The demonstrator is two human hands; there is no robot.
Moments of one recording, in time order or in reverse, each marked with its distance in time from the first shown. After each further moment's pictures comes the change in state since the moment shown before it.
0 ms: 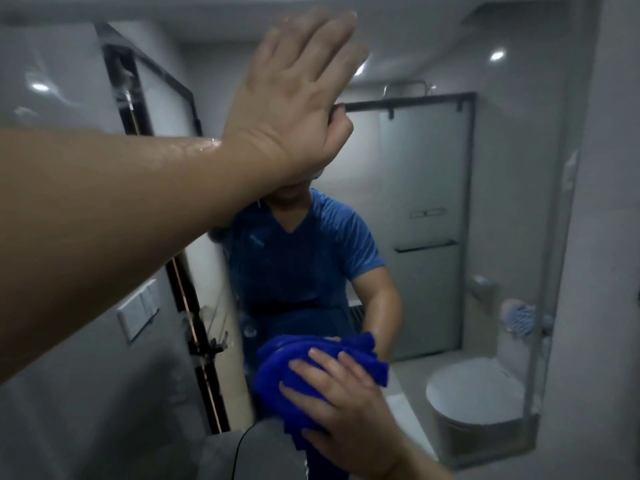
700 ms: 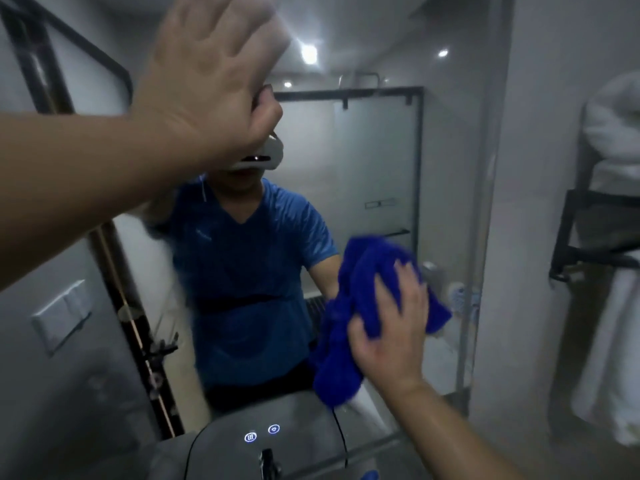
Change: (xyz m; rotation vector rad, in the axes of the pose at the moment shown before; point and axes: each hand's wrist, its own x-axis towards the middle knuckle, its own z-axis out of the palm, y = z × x) left_hand 0.001 0.001 0.006 -0.045 0.004 0.006; right_hand -0.020 0.102 -0.055 -0.023 0.333 0.705
